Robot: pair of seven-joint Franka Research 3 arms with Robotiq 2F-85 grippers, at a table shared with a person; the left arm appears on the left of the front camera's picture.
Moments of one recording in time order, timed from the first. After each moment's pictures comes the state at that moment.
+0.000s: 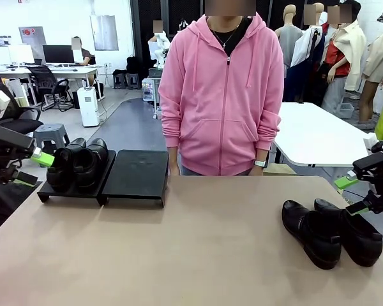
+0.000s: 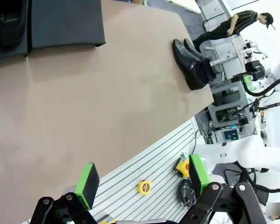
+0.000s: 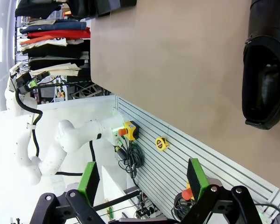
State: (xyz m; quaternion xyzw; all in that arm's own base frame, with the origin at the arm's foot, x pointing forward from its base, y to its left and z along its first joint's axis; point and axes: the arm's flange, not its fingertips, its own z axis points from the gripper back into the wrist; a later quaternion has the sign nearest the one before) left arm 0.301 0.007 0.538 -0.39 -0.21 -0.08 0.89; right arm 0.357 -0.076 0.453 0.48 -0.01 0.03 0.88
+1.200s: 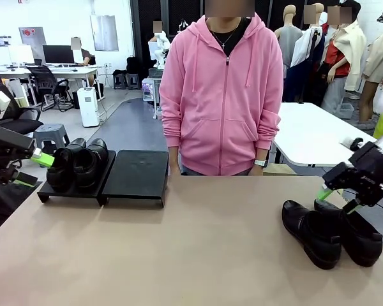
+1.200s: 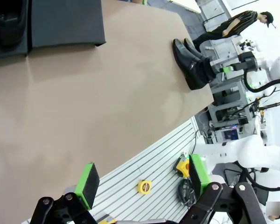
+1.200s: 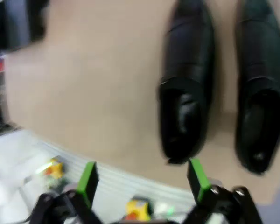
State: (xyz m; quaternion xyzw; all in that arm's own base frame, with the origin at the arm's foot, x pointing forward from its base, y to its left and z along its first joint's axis) left arm 0.301 0.007 0.538 -0.39 -0.21 -0.08 0.89; right arm 0.410 -0.041 0.441 0.22 -0.05 -0.01 0.97
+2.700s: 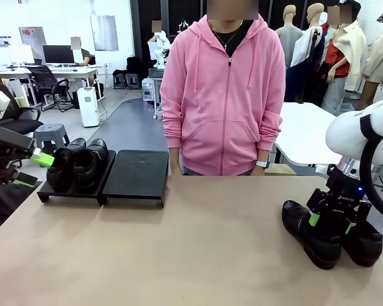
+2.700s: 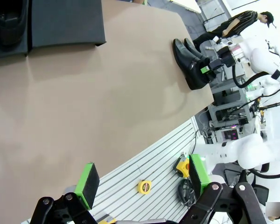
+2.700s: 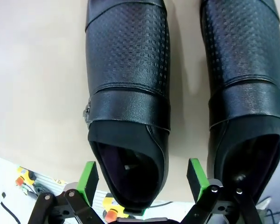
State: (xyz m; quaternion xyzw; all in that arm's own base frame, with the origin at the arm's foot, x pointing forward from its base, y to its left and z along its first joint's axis) left arm 0.301 0.007 0.538 -0.39 -0.21 -0.08 0.89; right arm 0.462 -0.028 0.358 0.12 0.07 -0.04 0.99
